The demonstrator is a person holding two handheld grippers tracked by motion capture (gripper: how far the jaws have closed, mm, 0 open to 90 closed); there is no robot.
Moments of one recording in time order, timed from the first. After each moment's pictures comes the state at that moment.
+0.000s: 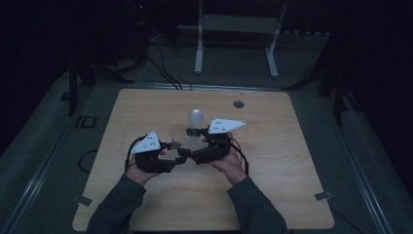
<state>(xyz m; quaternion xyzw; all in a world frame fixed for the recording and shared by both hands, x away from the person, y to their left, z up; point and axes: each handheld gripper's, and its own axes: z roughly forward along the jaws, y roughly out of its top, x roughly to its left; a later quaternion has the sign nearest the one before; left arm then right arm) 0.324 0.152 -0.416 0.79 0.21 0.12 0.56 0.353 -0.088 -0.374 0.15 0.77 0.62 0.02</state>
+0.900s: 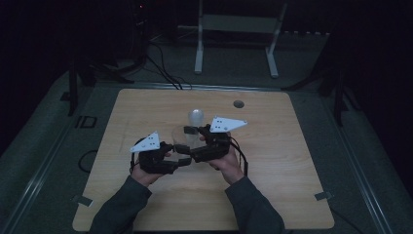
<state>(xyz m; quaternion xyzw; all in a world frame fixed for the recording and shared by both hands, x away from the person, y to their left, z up) 0.326 0.146 -0.424 0.76 0.20 0.06 0.61 0.353 -0.086 -0.371 0.14 0.75 0.65 0.02</state>
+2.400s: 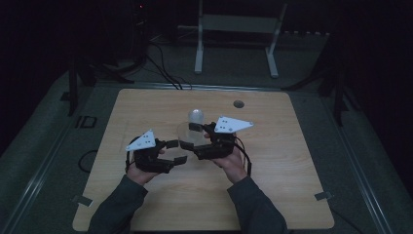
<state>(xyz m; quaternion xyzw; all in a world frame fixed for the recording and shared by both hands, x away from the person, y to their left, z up) 0.327 0.159 -0.420 0.76 0.22 0.08 0.61 0.351 -0.097 -0.366 0.14 0.74 0.65 0.07</state>
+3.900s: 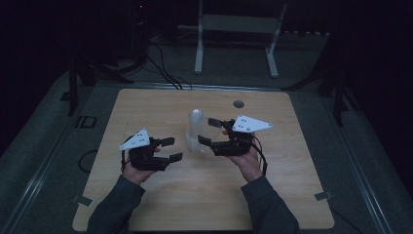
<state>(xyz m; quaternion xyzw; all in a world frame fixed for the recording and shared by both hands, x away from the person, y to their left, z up) 0.328 0.170 -0.419 0.75 0.24 0.09 0.61 0.352 -0.141 -0.361 0.17 0.74 0.64 0.13</state>
